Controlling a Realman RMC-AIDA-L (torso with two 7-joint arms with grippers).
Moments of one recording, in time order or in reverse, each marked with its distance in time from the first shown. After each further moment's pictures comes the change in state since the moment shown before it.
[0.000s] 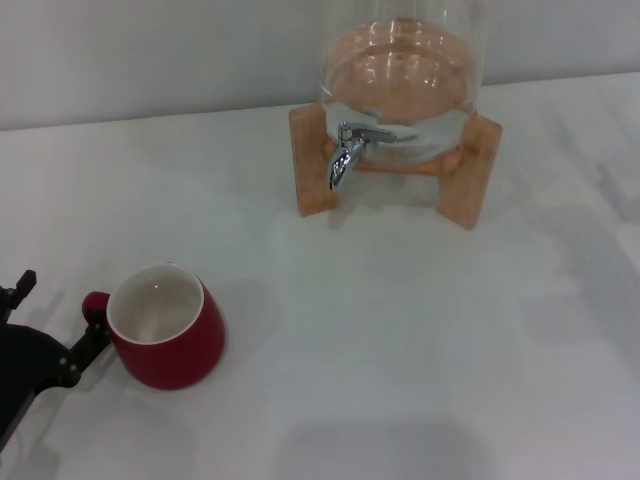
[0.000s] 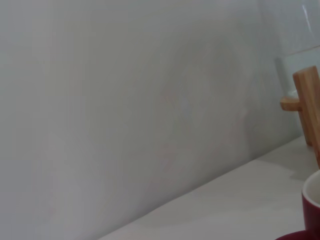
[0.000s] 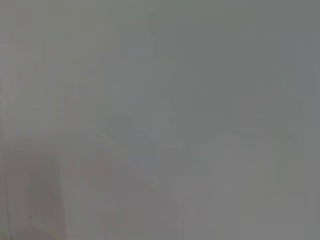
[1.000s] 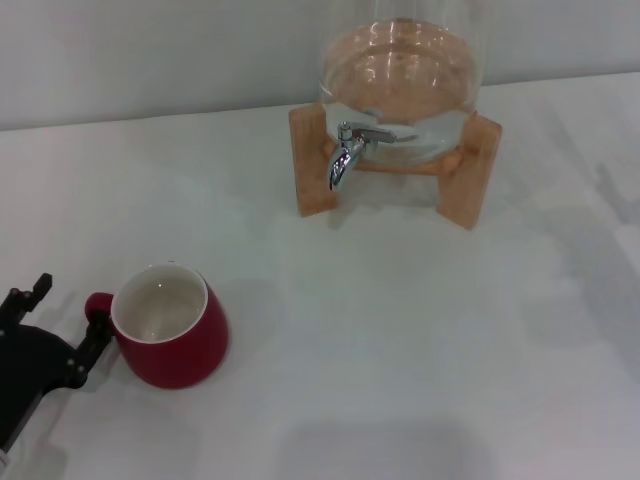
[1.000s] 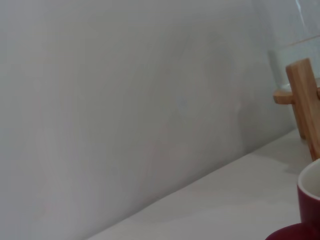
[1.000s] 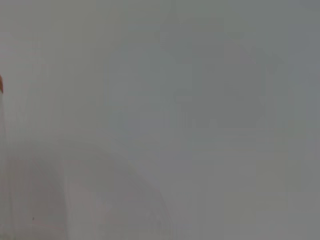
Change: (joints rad) left arm -0.004 -0.003 0.000 0.007 0.010 -0.025 0.022; right arm 0.000 0.000 0.000 0.009 0.000 -0.014 0.000
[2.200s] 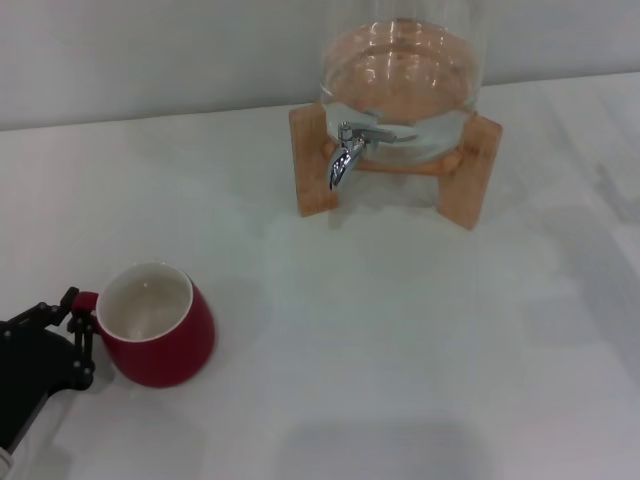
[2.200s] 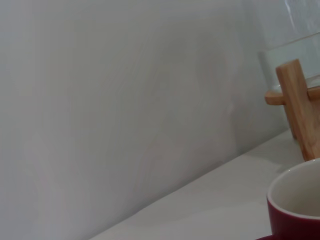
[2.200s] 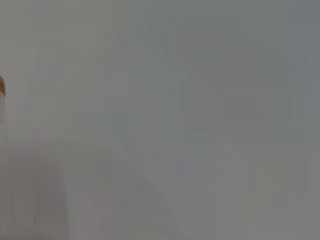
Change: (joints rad) left arm 0.000 0.000 0.000 0.002 0.021 0.002 0.005; right arm 0.000 0.000 0.000 0.001 0.000 -0.008 0.000
